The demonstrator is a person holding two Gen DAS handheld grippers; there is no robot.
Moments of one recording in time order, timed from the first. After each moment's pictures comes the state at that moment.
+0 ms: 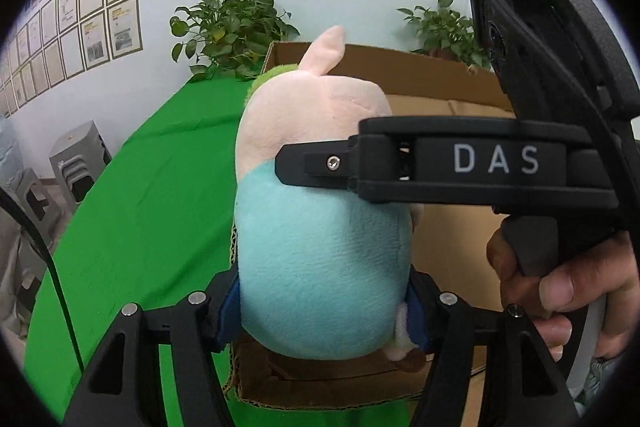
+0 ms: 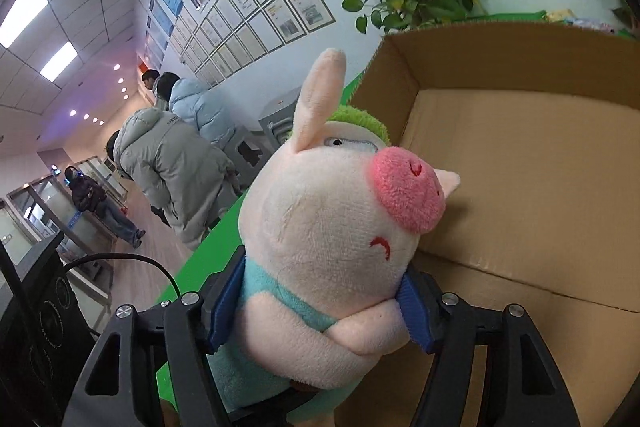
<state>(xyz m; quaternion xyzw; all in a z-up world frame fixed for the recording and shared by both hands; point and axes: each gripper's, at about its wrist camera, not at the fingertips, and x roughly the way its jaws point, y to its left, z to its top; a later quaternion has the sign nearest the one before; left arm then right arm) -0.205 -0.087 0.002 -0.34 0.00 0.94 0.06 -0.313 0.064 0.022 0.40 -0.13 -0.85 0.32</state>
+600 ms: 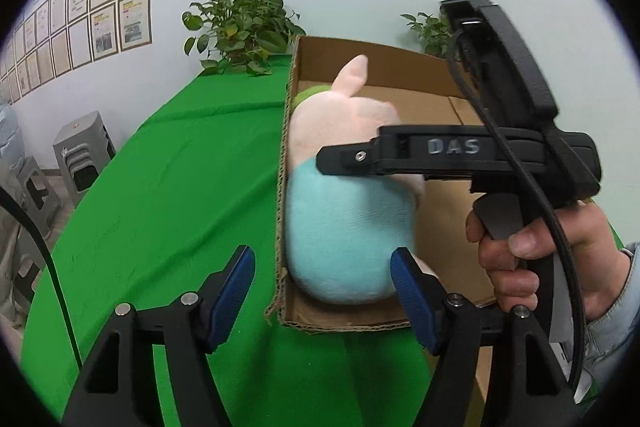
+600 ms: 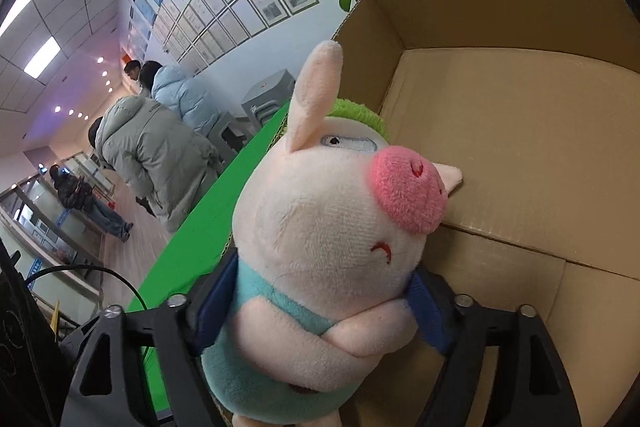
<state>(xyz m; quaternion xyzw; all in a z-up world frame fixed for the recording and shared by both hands) -0.184 -0.135 -0.011 -0.34 -0.02 0.94 0.07 -0.311 0.051 -0.024 0.42 -0.12 -0.85 0.28</state>
